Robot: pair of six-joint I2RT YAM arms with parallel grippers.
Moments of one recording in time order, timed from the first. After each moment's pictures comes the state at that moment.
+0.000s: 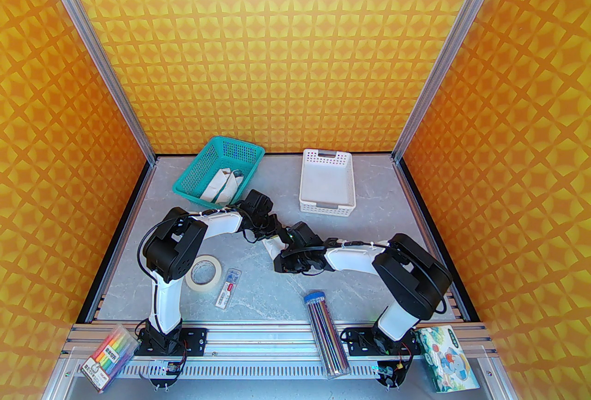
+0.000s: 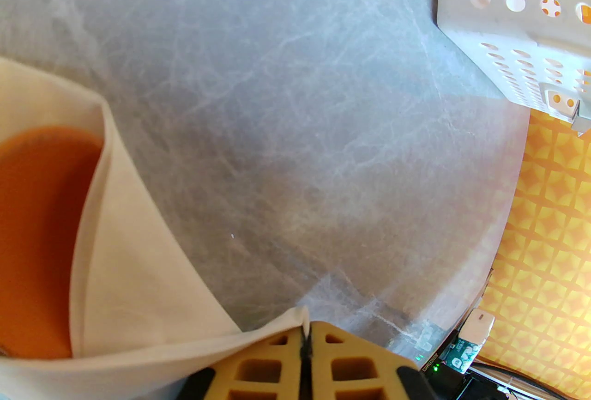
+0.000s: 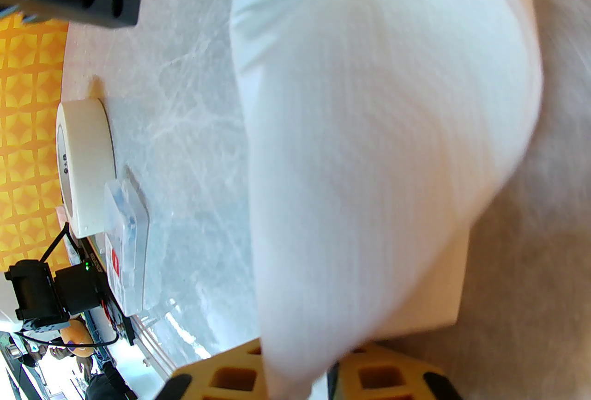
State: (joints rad) left arm -0.58 2.02 1.22 -0.19 0.52 -0.81; right arm 0.74 1.63 0.74 -0.11 -0.43 0.67
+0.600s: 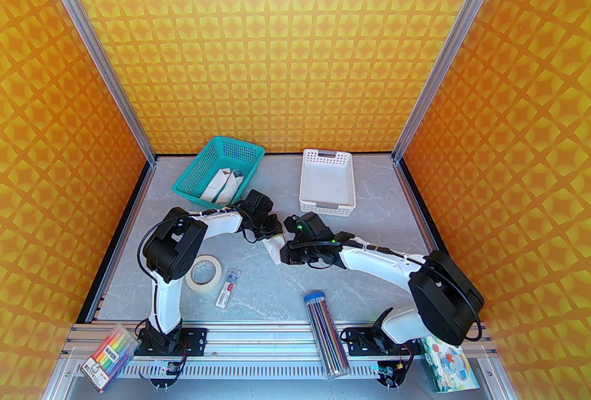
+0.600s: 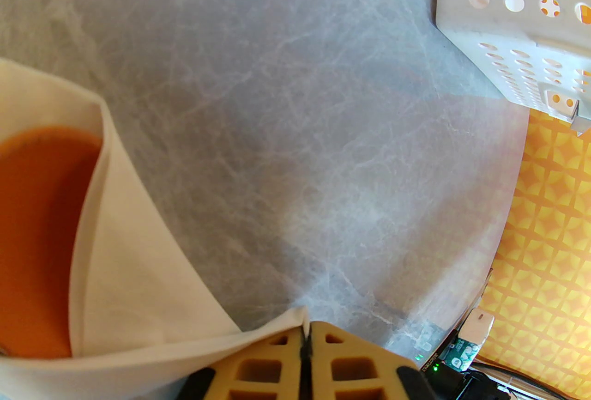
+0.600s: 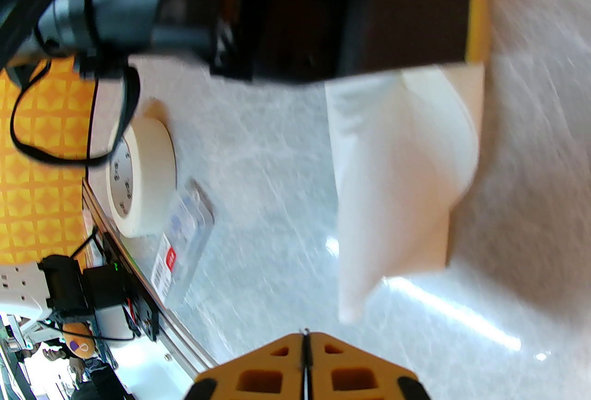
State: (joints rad) left arm -0.58 2.02 1.22 -0.19 0.52 -0.81; right arm 0.69 1.51 0.78 -0.18 -0.42 0.63
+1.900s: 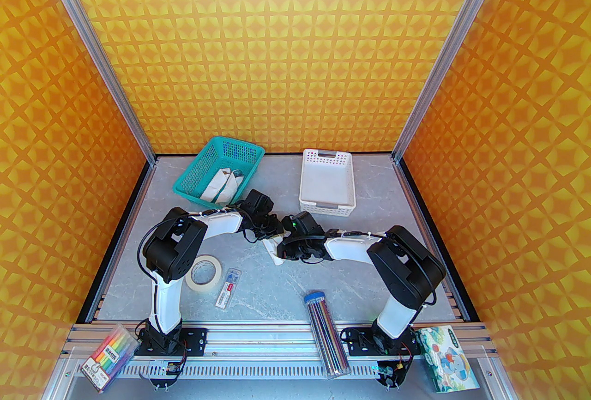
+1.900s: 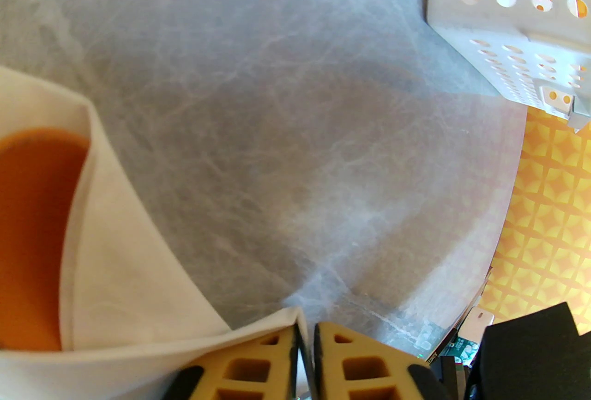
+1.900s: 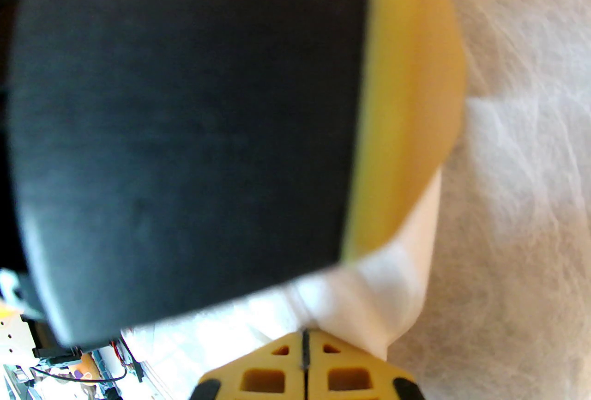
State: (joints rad) left arm -0.58 2.02 1.24 -0.21 0.52 -0.80; right arm 0.65 1.74 0.80 -0.02 -0.43 0.63
